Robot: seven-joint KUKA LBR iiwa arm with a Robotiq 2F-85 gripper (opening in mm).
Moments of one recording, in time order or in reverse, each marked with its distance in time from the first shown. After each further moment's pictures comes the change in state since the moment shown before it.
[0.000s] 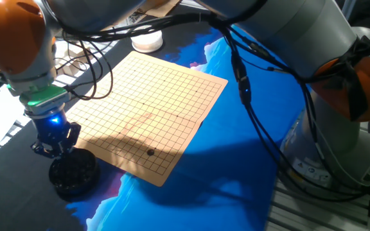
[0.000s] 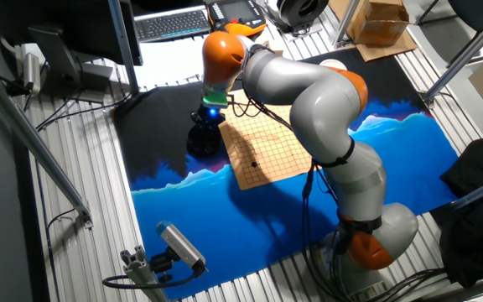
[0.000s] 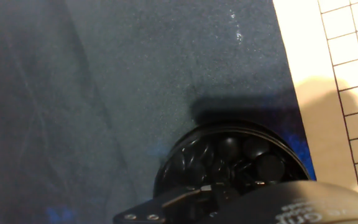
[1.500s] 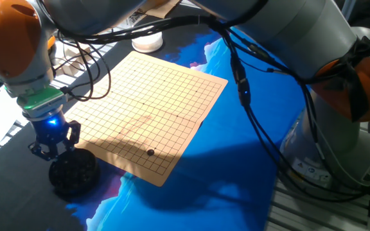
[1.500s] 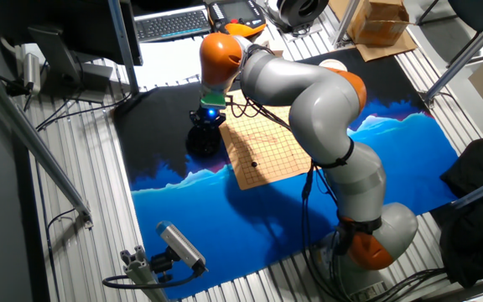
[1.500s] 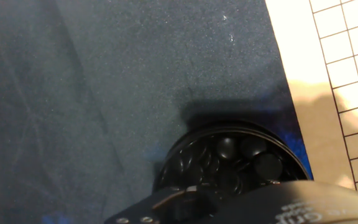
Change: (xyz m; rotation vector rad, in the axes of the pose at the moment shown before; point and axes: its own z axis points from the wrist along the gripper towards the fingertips) arm 0.000 0.000 0.001 0.039 0.003 0.026
